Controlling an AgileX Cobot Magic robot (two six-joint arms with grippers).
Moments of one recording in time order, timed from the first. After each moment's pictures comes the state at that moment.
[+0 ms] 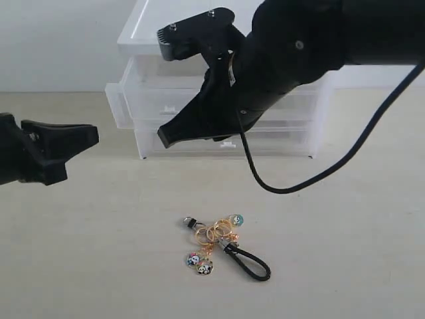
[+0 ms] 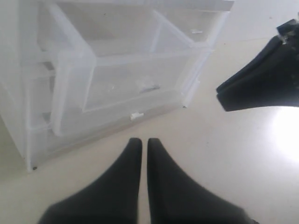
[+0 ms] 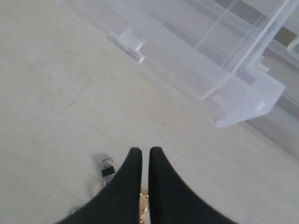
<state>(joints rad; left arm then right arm) 0.00 1.40 -0.44 1.04 -0.87 -0.84 0.78 1.67 -1.27 -0.21 0.58 0.25</state>
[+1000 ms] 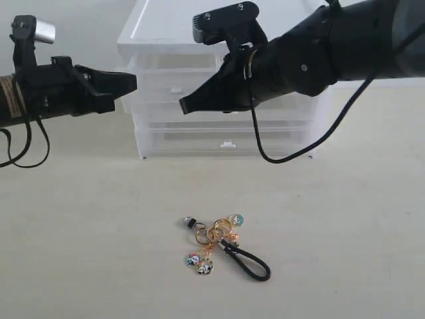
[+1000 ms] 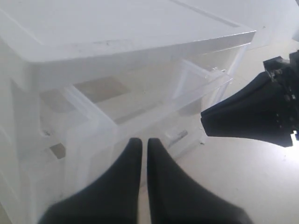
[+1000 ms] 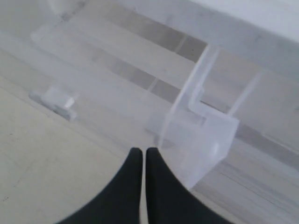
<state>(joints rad) -0.07 1.73 -0.85 1.07 -0.85 -0.89 0.62 1.81 -1.27 -0.23 0.20 0.25</state>
